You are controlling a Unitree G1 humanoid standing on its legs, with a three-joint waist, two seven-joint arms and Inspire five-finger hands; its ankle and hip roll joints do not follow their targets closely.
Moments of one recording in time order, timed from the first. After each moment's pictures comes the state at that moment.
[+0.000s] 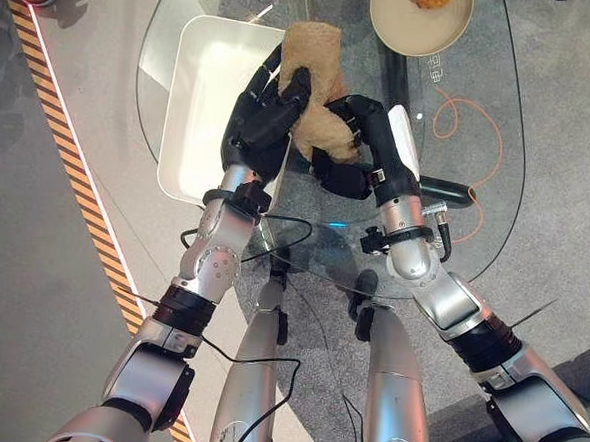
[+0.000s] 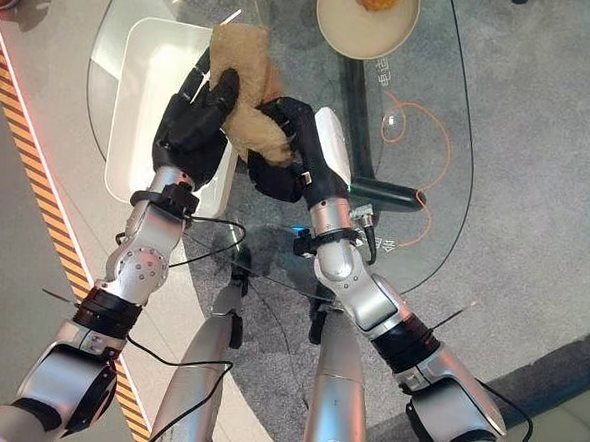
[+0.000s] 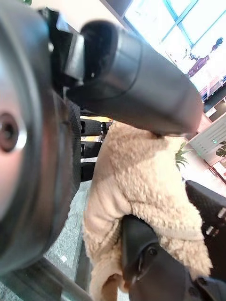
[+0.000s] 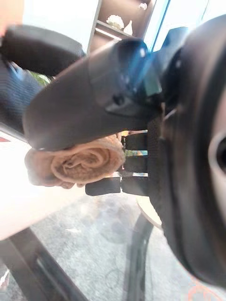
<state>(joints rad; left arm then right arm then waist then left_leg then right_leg) -0.72 0.28 -0.22 0.24 -1.08 -0.15 0.10 -0.70 -0.48 0.57 0.02 0.00 0.04 -0.46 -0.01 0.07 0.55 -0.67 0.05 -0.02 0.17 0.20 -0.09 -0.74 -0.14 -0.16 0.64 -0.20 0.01</state>
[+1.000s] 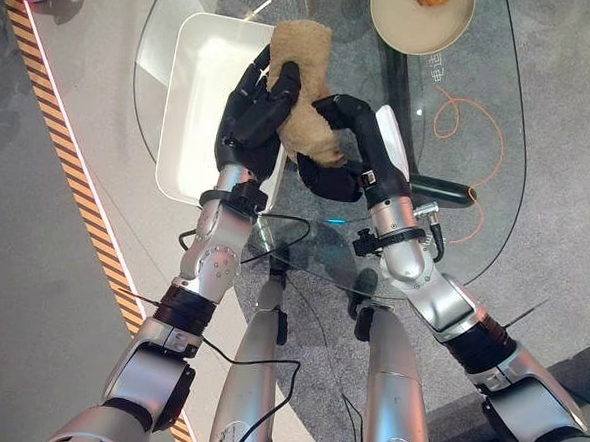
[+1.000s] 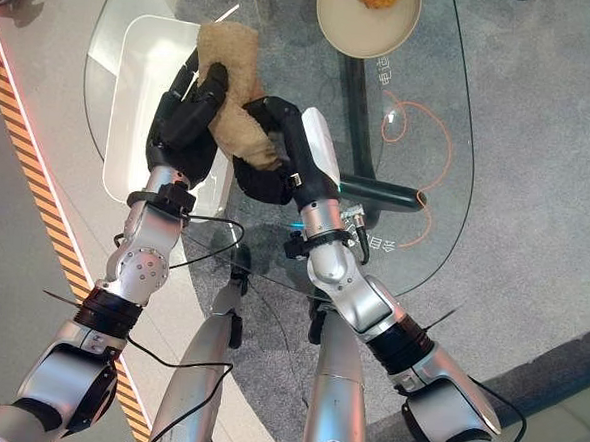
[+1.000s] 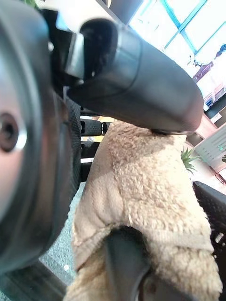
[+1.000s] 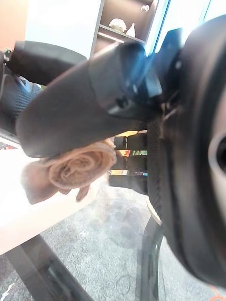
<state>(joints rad) -0.72 0.28 -0.22 0.26 -1.06 -0.22 0.10 -0.71 -0.46 0.57 0.02 0.00 0.03 -0.44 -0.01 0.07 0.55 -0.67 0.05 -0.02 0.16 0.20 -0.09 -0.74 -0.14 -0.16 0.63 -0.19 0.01</state>
